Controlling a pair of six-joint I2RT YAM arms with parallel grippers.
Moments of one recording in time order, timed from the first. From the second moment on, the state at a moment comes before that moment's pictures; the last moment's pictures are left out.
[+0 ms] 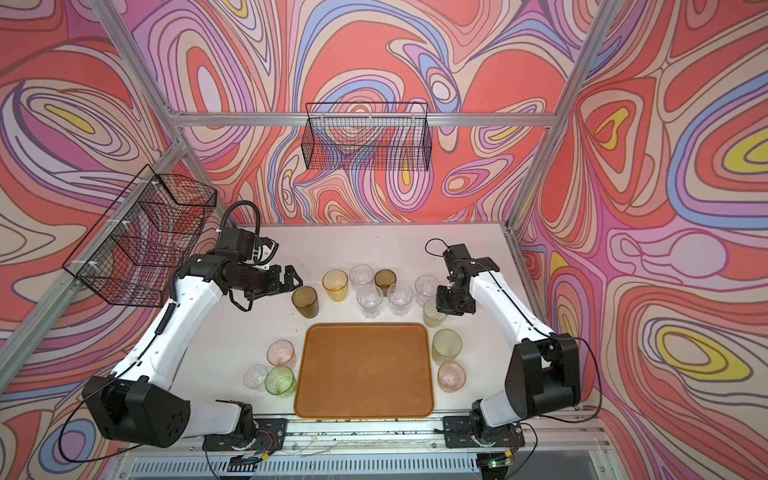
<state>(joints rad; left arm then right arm) -0.13 1.36 1.36 -1.06 0.30 -0.28 0.20 1.49 1.22 -1.10 -0.06 0.33</state>
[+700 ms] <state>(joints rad) -0.16 1.36 1.36 -1.06 0.34 -0.27 0.34 1.48 1.21 -1.07 -0.10 0.36</state>
